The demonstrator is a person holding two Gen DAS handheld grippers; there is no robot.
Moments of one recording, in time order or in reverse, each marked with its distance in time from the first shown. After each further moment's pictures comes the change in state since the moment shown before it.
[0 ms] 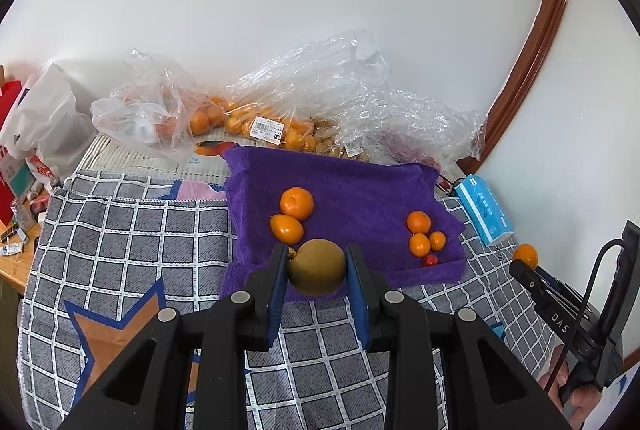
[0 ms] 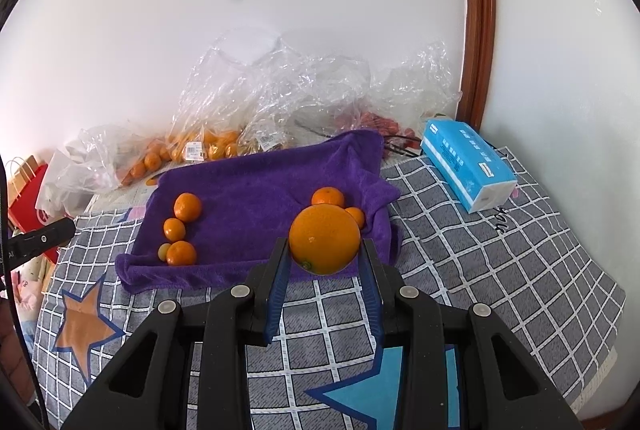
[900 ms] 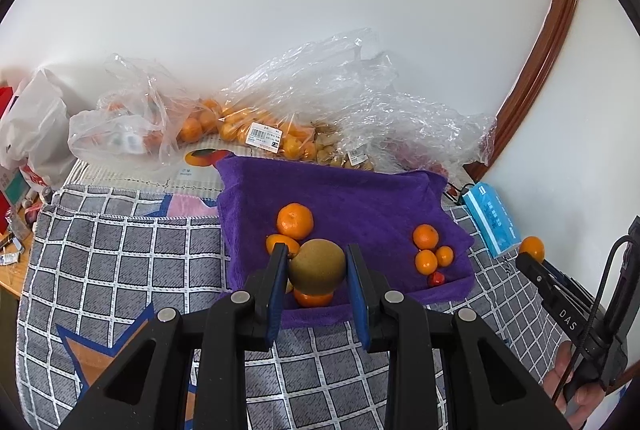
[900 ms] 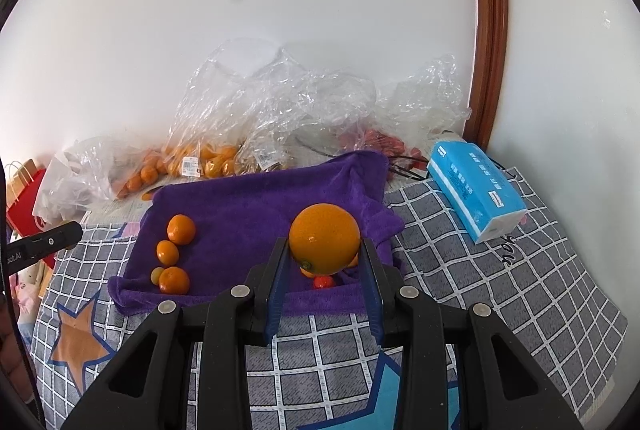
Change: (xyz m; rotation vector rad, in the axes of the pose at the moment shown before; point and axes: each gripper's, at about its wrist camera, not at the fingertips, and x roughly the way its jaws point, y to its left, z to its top) left arm 0.027 -0.003 0.022 0.002 0.015 0.012; right arm 0.022 -0.002 0.026 -0.014 -0.023 0.015
